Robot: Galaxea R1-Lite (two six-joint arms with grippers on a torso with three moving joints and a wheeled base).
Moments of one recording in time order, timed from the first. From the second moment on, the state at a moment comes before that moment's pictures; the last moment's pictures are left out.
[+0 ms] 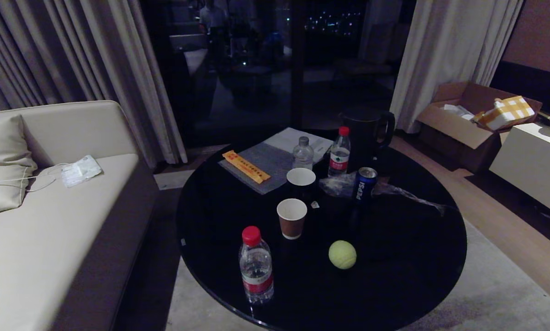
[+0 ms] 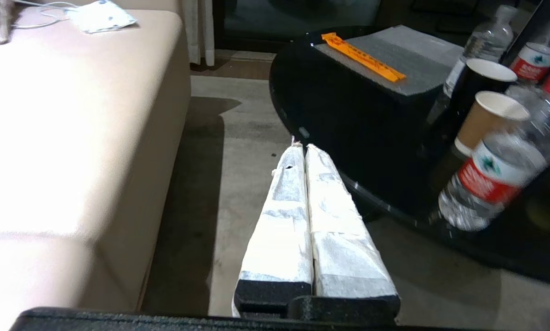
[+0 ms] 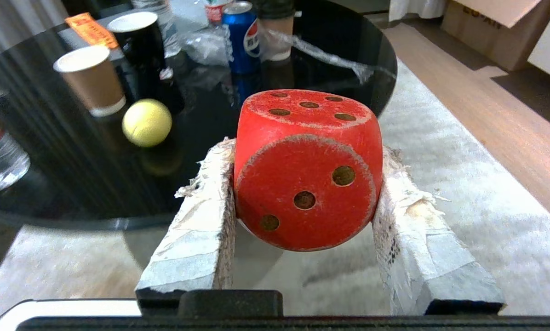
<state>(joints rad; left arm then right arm) -0.01 0.00 0.00 0.00 0.06 -0.10 0.00 0.00 -0.01 0.01 0.01 0.01</state>
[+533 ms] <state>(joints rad) -0.01 0.00 0.00 0.00 0.06 -0.10 0.00 0.00 0.00 0.01 0.01 0.01</state>
